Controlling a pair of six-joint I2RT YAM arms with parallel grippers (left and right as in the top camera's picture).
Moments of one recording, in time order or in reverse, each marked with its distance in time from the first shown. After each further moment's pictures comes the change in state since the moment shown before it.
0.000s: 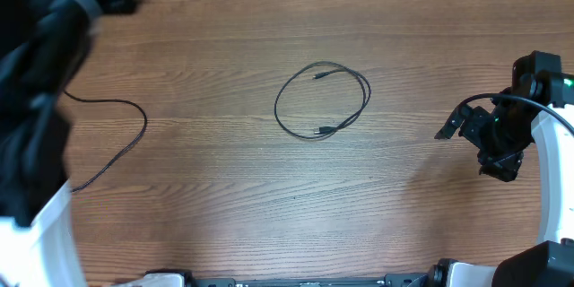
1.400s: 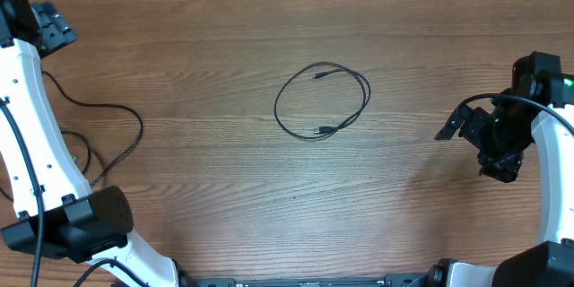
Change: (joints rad) left arm 0.362 0.447 -0.003 -0.477 -0.452 -0.074; right arm 0.000 0.000 0.000 -0.008 0.000 0.000
